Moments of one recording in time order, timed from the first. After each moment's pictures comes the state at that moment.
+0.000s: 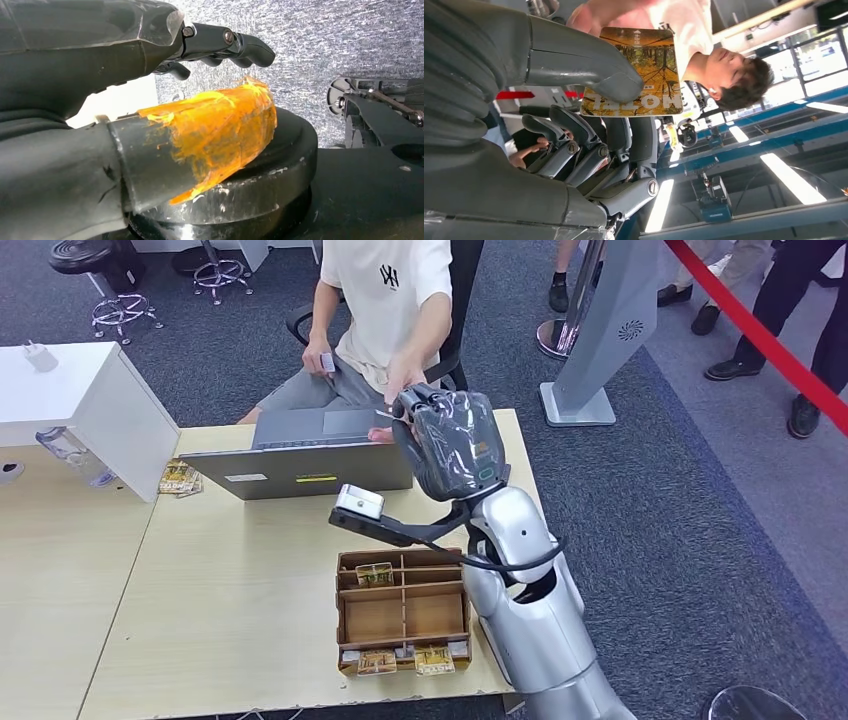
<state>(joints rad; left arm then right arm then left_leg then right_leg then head) -0.14 -0.11 -1.43 -0.14 1.49 0.24 0.13 -0.47 0.26 0.35 -1.47 1.43 -0.40 -0.21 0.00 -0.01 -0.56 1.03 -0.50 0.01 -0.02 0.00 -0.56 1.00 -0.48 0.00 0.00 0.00</state>
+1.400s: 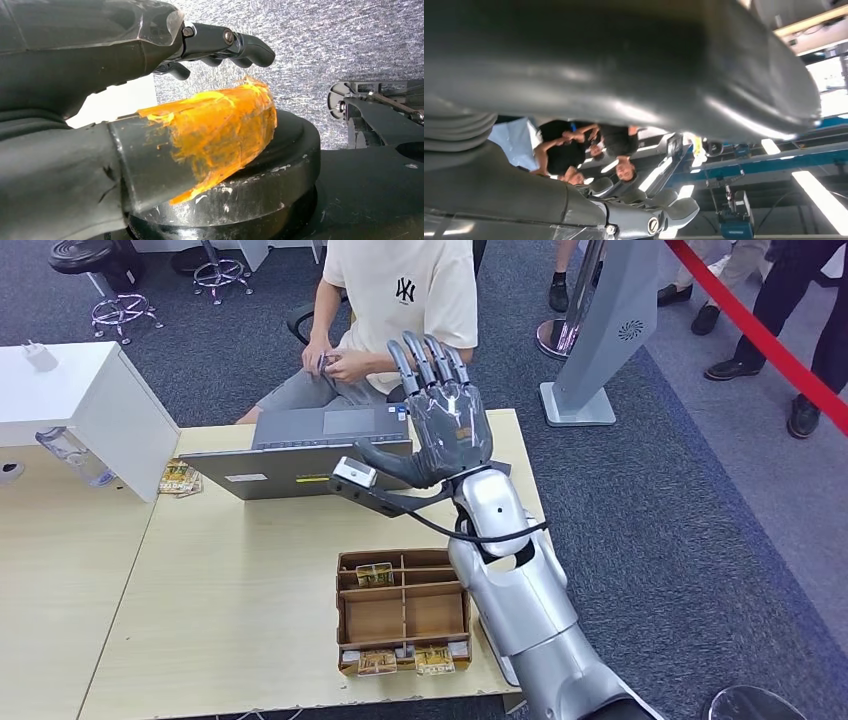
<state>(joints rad) -0.14 -0.10 -1.50 -0.14 1.50 0.23 0.13 -0.57 0.28 0.31 -1.21 1.49 -0.50 -0.13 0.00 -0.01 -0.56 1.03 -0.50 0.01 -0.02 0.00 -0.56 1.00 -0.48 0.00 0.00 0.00</state>
